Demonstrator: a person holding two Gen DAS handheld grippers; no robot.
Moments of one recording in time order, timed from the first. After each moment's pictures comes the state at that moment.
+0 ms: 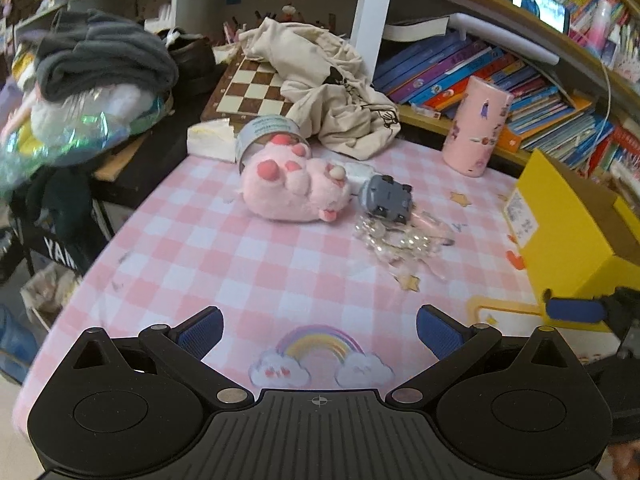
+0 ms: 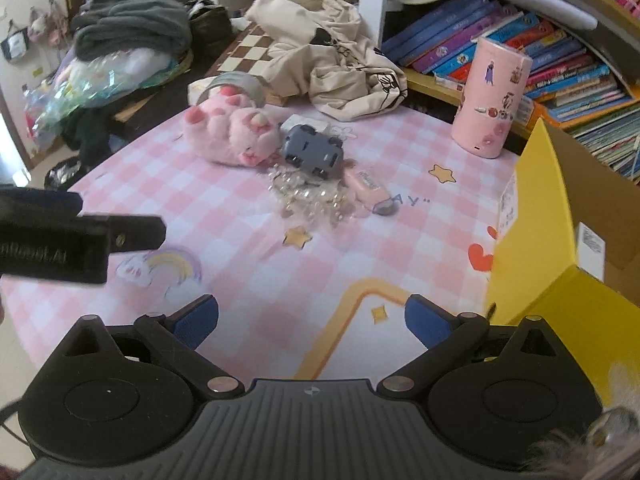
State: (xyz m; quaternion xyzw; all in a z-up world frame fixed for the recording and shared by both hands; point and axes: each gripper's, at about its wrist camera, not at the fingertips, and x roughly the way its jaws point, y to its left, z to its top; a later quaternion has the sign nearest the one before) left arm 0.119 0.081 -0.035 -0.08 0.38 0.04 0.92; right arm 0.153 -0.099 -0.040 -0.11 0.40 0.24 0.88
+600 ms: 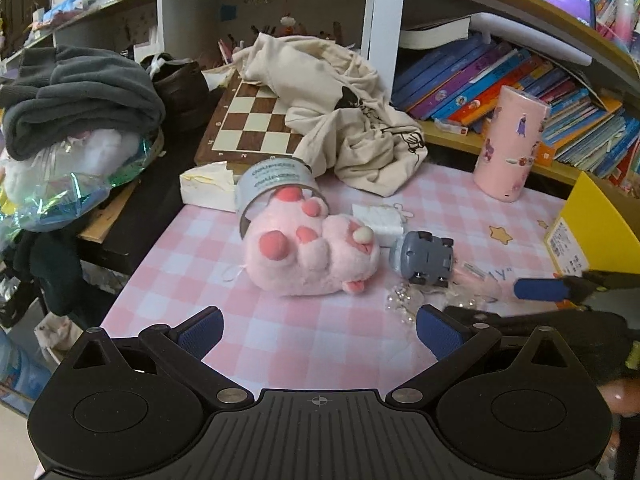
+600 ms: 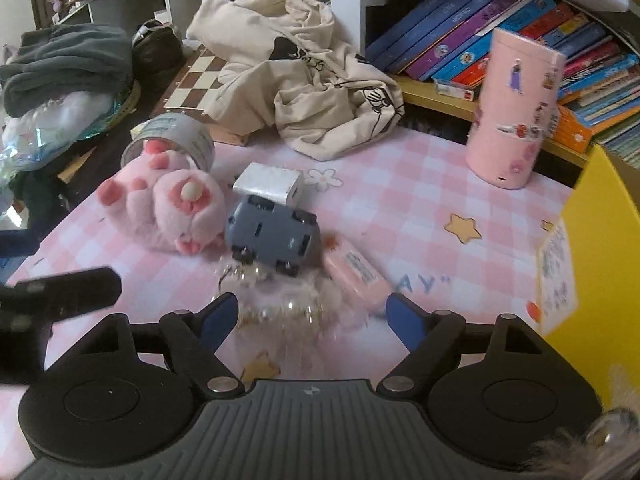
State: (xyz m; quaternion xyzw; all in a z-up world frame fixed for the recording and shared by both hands) left arm 0.194 0.094 -0.039 -0.05 0.37 0.06 0.92; right arm 0.267 -0.065 -0.067 -0.07 0.39 0.22 0.89
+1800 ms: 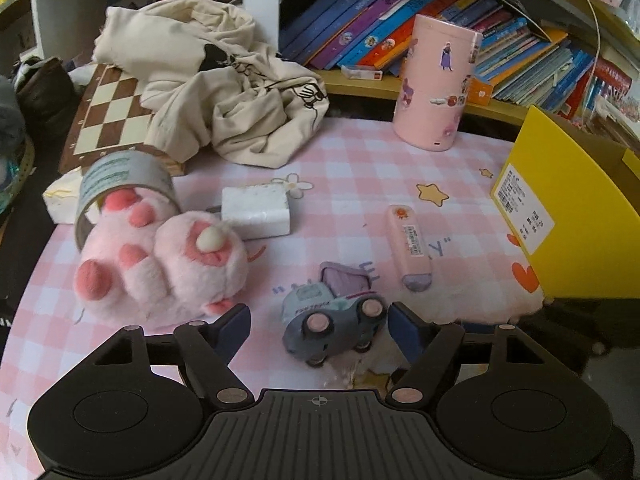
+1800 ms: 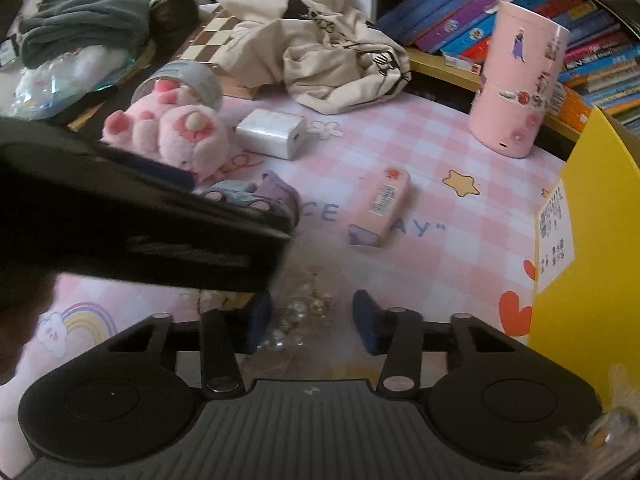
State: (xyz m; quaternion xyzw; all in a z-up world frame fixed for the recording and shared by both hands) left arm 0.260 0.034 -0.072 0.00 0.42 -0.06 0.90; right arm 0.240 -0.085 -0.085 -0.11 0.41 0.25 0.87
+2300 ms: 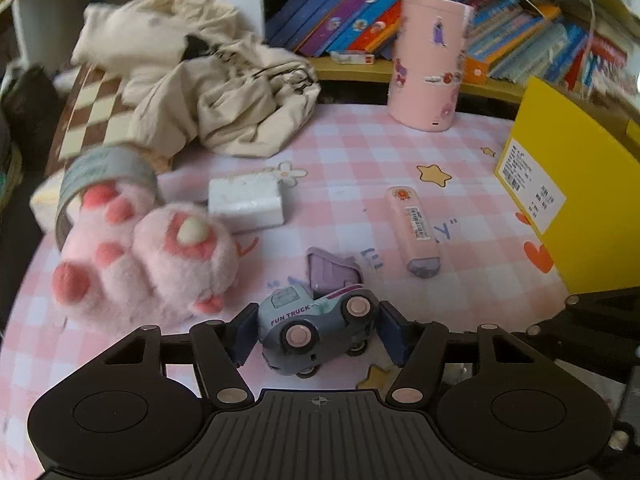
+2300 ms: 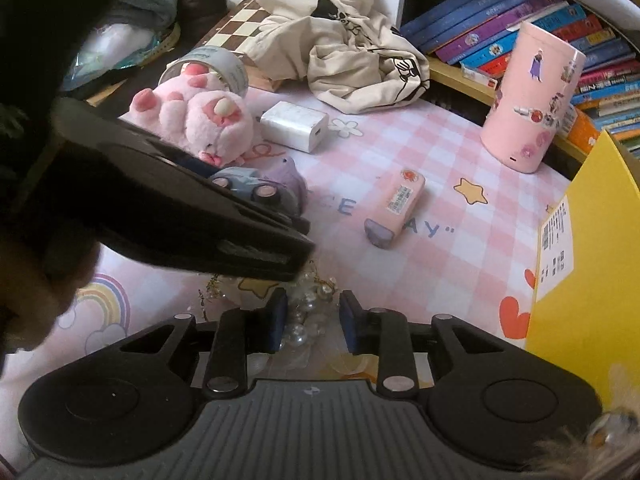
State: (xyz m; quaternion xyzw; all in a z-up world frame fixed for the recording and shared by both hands) left arm 0.257 0.043 -0.083 -0.02 0.43 -0.06 0.90; right arm 0.227 -0.078 -0.082 -0.15 0.40 0.26 0.87
